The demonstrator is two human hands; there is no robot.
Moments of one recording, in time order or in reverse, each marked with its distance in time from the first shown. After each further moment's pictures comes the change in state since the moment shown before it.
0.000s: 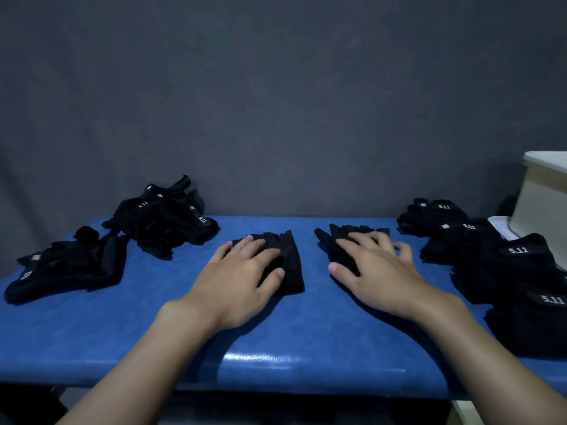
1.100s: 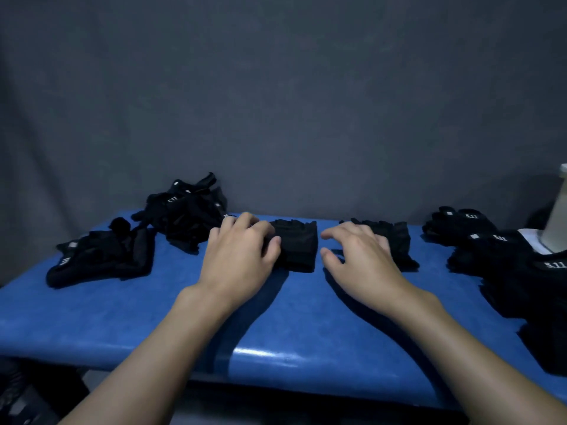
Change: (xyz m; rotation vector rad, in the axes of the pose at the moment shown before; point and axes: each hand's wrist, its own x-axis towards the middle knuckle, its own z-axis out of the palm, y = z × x) left_hand 0.004 -0.021 -0.013 -0.089 0.419 -0.191; right_hand 0.020 -0.058 0.004 0.199 0.245 -0.155
